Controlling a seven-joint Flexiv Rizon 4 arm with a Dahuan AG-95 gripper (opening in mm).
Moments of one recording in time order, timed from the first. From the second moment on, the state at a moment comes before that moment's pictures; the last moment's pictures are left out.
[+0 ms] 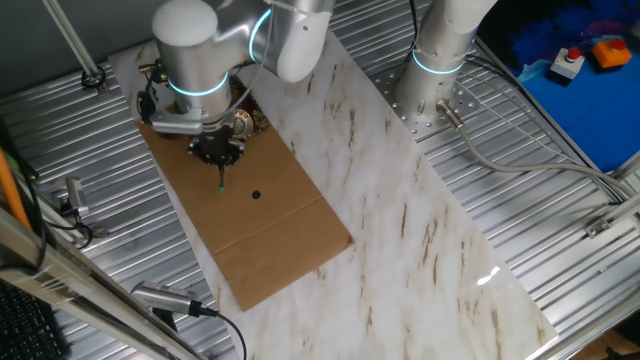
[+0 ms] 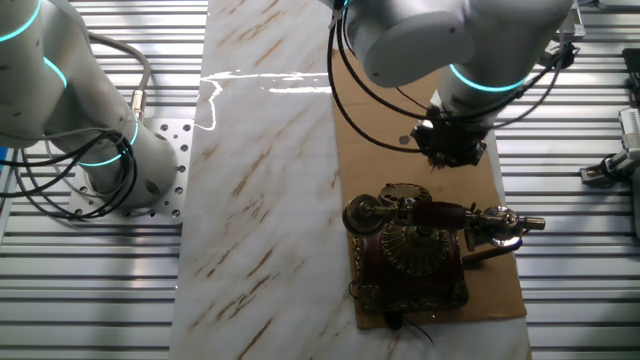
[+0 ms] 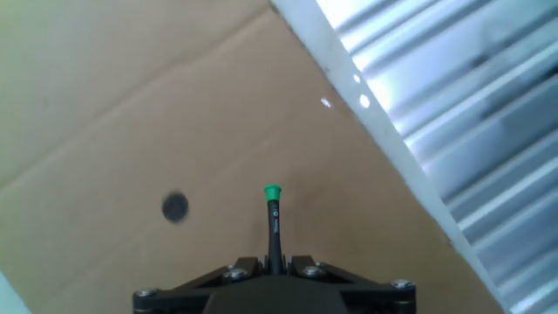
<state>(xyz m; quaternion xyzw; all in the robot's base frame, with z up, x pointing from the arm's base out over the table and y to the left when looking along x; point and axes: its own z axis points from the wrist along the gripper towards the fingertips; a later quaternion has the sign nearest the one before) 0.572 0.003 0.058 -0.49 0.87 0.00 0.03</state>
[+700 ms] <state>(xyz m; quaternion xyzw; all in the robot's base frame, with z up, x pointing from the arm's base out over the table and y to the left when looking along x) 0.581 0.025 0.054 -0.51 0.86 0.02 0.02</state>
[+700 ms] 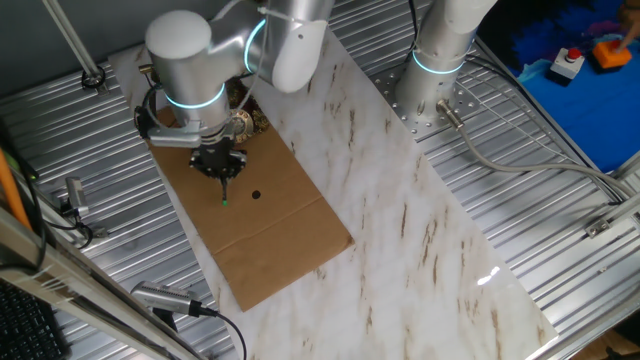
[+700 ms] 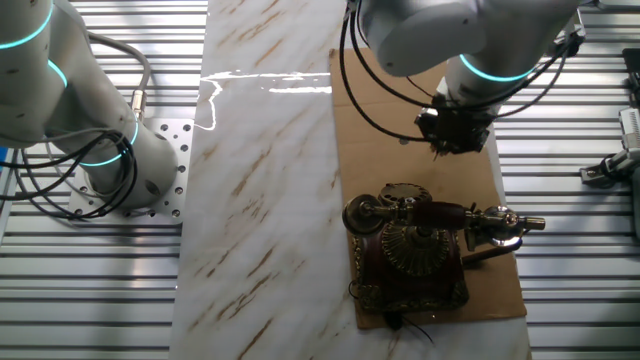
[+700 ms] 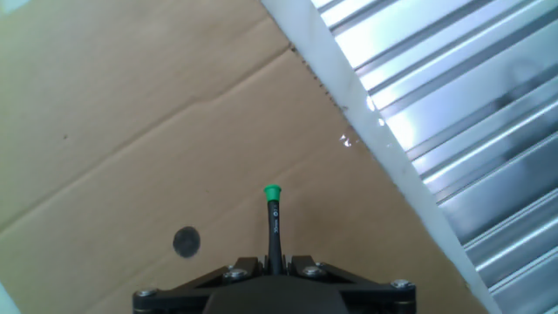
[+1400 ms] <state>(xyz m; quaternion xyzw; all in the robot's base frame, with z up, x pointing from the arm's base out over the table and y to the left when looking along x) 0.592 0.037 0.055 -0.50 0.87 0.01 0.00</state>
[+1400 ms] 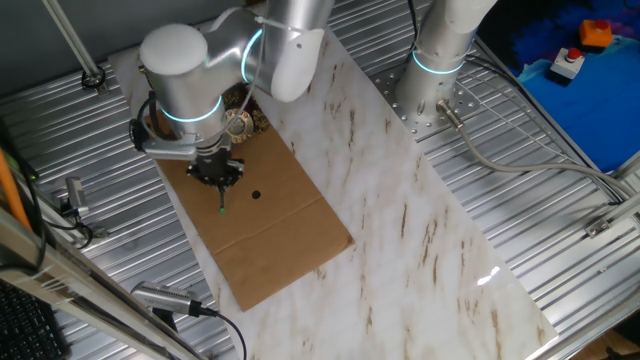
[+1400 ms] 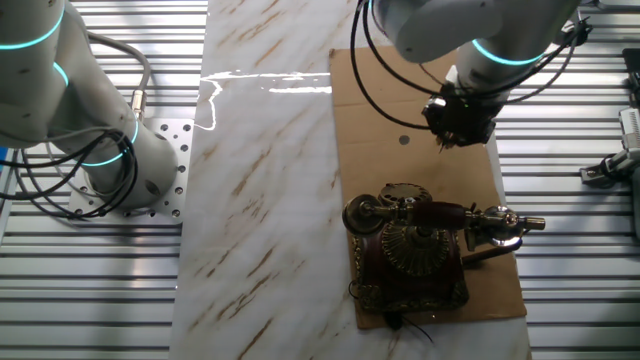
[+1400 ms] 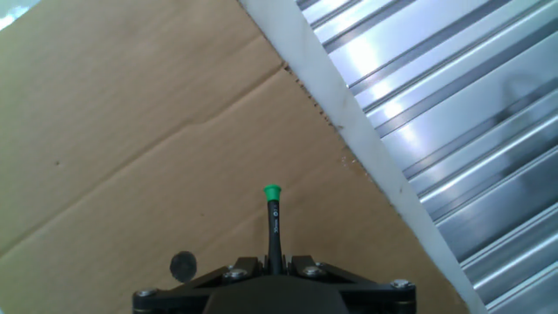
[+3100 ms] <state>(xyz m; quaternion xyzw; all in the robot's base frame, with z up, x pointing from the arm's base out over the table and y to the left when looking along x) 0.659 -0.009 0.057 -0.47 0.87 -0.10 -0.10</state>
